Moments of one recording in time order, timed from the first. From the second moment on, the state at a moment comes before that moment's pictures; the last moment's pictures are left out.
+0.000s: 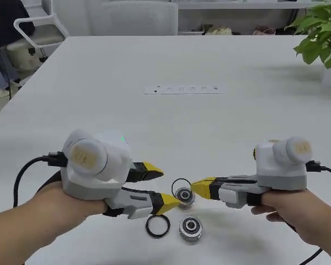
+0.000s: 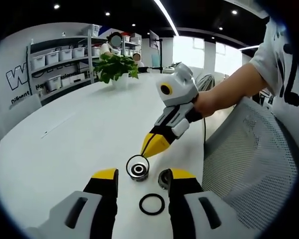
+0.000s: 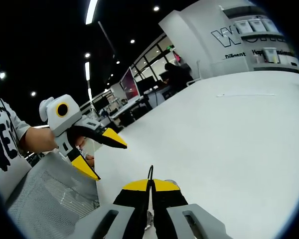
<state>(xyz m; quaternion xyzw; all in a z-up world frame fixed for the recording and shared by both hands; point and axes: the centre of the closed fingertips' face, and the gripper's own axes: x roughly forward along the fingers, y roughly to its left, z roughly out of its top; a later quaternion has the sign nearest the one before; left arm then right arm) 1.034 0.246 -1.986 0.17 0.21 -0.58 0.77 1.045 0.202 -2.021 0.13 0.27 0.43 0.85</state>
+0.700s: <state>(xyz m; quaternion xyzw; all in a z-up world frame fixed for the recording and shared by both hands) 1.022 0.295 -1.971 0.15 0.21 -0.56 0.79 1.033 0.223 -2.015 0.13 0.28 0.47 0.83</state>
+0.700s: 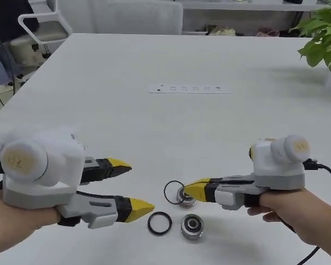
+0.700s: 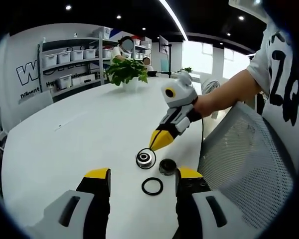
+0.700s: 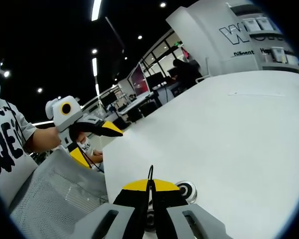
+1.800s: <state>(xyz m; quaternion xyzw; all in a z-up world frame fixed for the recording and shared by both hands) 1.007 0.336 -1.973 0.15 0.22 -0.52 0.81 1.006 0.261 -2.037 0.08 0.33 0.53 0.78</state>
